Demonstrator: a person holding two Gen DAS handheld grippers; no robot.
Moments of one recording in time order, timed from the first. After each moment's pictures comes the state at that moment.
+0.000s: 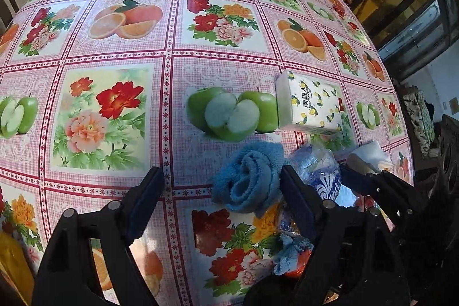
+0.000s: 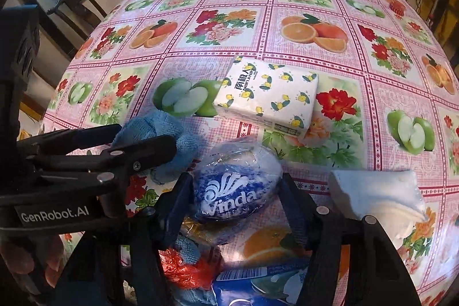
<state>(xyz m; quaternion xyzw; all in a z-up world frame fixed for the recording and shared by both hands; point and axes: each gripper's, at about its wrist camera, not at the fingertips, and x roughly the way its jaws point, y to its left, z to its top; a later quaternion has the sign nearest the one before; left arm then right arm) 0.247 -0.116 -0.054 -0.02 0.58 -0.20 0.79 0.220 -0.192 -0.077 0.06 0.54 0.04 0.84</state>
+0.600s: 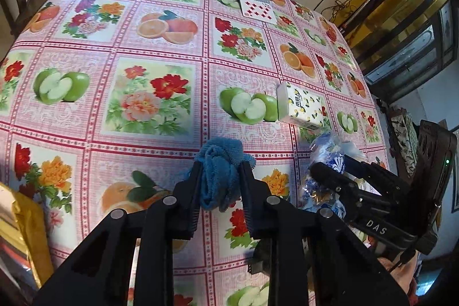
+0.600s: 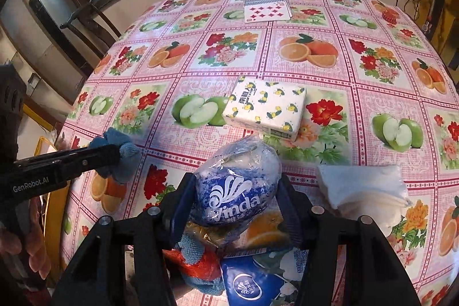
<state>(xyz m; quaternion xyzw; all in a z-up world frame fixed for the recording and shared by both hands) 0.213 -0.046 -0.010 -0.08 0.56 -0.19 0.80 0.197 -0.207 -0.043 0.10 0.50 0.06 0.86</state>
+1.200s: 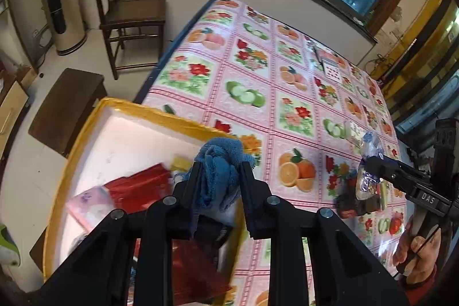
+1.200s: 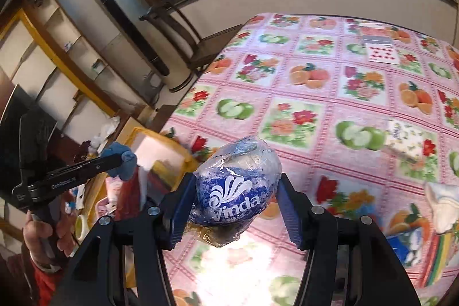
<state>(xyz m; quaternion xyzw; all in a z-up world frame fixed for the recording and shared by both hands) 0.129 0.179 0.054 -0.10 0.50 -0.05 0.86 0.172 -0.046 0.038 0.11 0.47 0.24 0.85</state>
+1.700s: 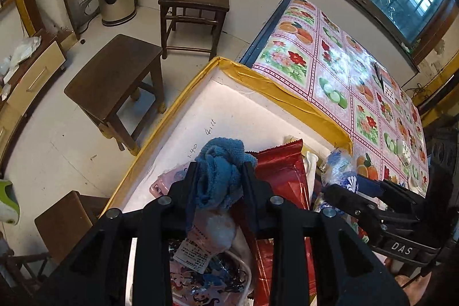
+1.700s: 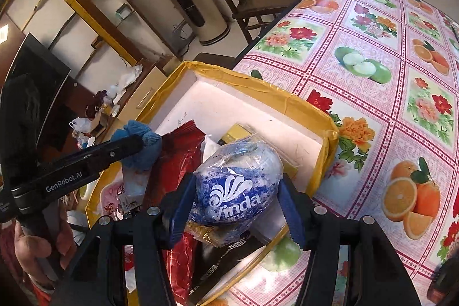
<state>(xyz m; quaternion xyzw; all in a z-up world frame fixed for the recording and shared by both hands) 0.109 0.268 -0.003 -0.15 0.51 0.05 0.85 0.179 0.131 -0.033 0.05 0.52 0.31 0.80</state>
